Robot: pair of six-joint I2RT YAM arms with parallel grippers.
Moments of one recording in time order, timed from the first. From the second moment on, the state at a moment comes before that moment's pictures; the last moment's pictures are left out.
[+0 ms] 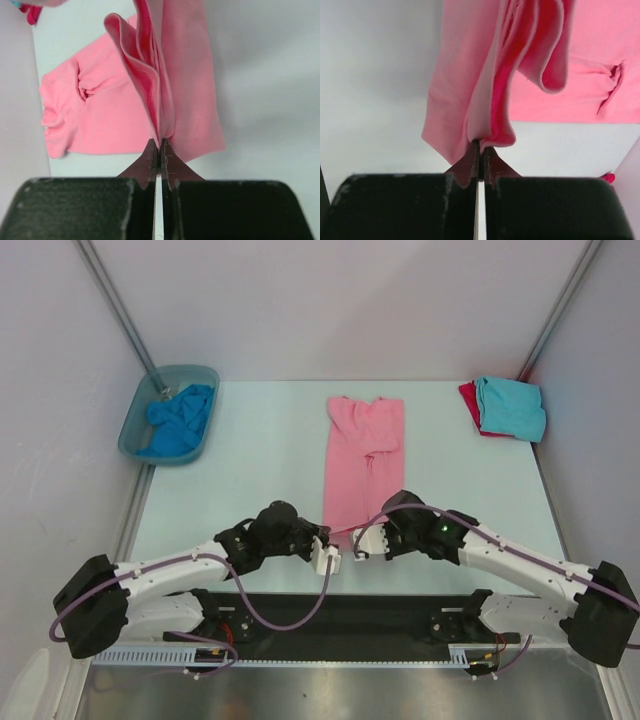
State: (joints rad) left arm -0.95 1.09 0.51 0.04 0.25 1.04; right arm 0.88 1.08 0.75 -0.67 0.07 -1.00
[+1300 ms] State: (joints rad) left arm -0.66 1.66 0.96 0.07 0.40 1.18; right arm 0.59 1.56 0.99 -0.30 0.13 -1.08
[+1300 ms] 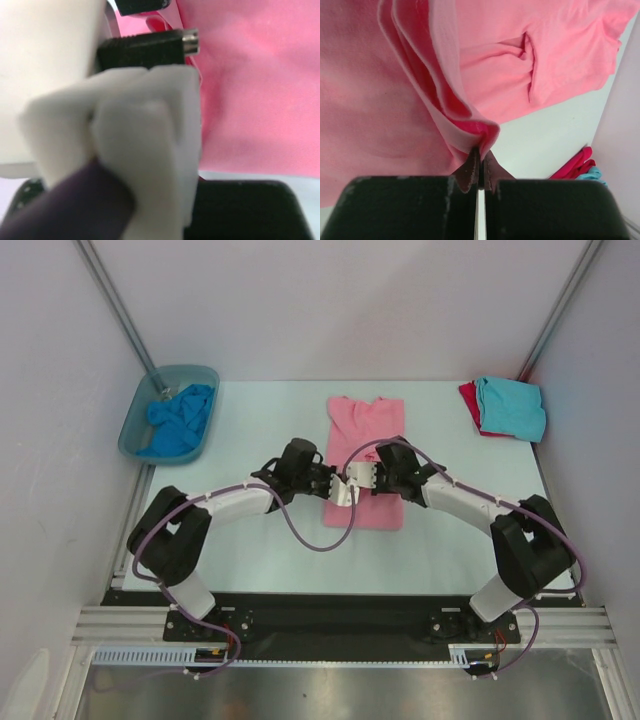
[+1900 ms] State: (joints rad) left arm -0.60 1.82 1.10 0.11 0.37 1.18; right arm 0.50 1.76 1.15 -0.25 0.11 -1.13
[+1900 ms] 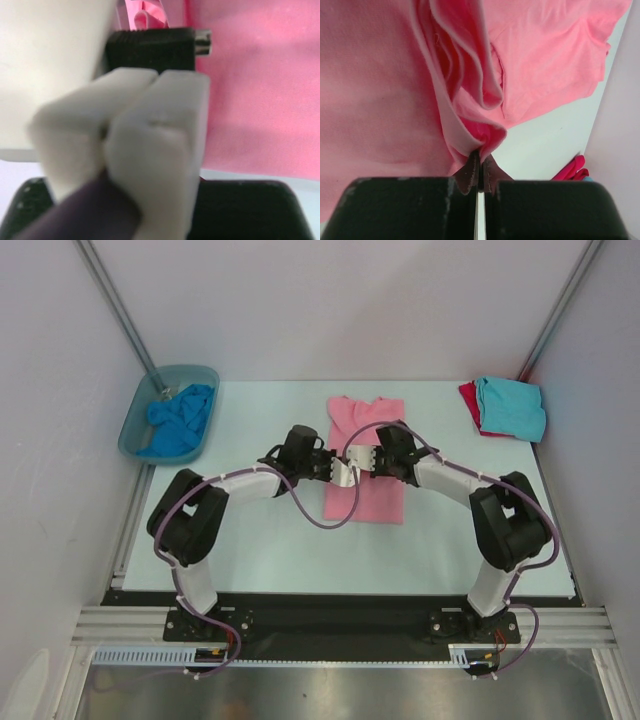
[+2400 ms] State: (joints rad) left arm -0.58 1.87 1.12 0.18 0.34 1.18; right arm 0.49 1.87 1.23 -0.20 0.13 -1.12
